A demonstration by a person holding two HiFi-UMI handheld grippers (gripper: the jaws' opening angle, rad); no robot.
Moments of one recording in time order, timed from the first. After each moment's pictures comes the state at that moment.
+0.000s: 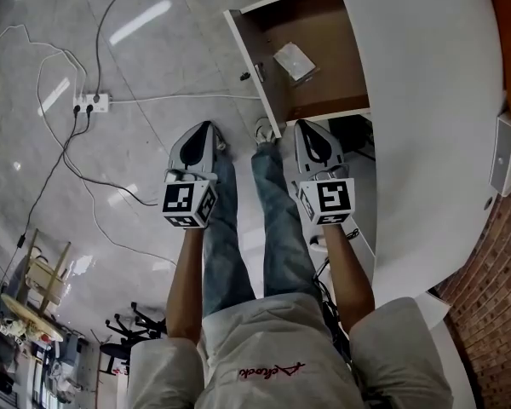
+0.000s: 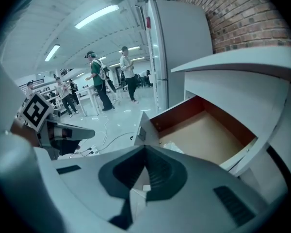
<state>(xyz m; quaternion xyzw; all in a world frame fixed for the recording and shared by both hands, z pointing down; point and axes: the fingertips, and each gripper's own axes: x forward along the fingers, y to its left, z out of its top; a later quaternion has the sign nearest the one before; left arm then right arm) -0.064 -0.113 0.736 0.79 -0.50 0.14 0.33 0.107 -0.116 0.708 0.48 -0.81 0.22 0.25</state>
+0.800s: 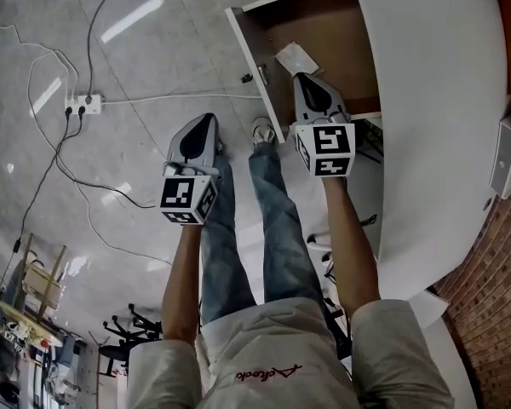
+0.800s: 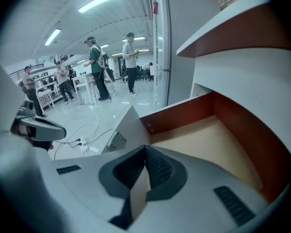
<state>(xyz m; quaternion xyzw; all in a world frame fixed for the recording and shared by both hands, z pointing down) -0.059 -0.136 0.751 0.80 -0.48 0.13 0.33 0.100 -0.209 0.754 0.48 -0.80 0.19 0.32</state>
